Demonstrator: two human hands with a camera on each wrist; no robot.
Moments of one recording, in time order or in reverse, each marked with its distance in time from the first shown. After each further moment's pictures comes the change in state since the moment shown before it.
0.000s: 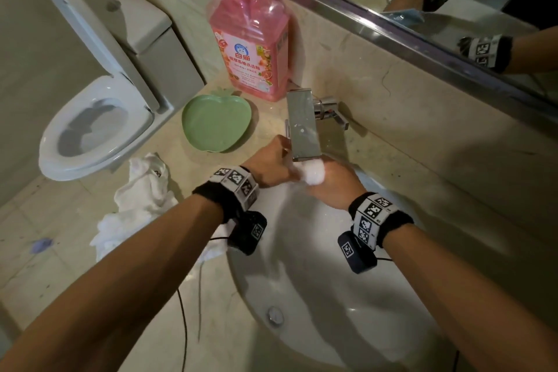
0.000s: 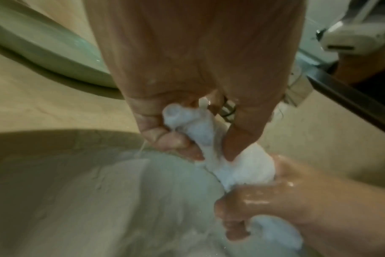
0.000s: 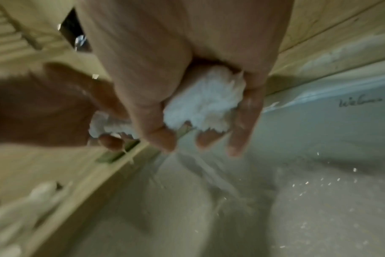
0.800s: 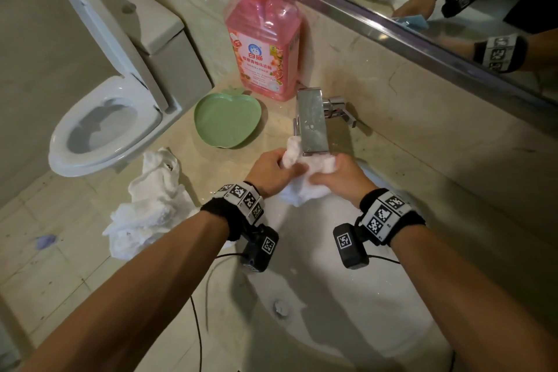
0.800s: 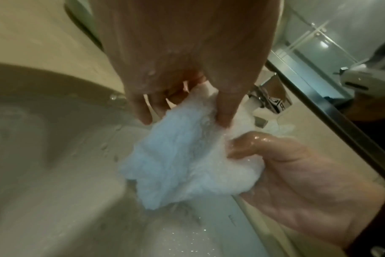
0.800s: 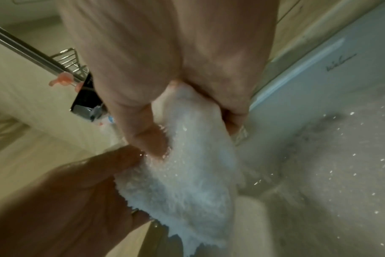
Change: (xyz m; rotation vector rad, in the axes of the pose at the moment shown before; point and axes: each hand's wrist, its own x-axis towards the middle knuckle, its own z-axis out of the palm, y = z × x) left_hand -0.024 -0.027 0.024 -0.269 0.231 0.000; right_hand -0.018 -0.021 -0.010 0.585 -0.012 0.104
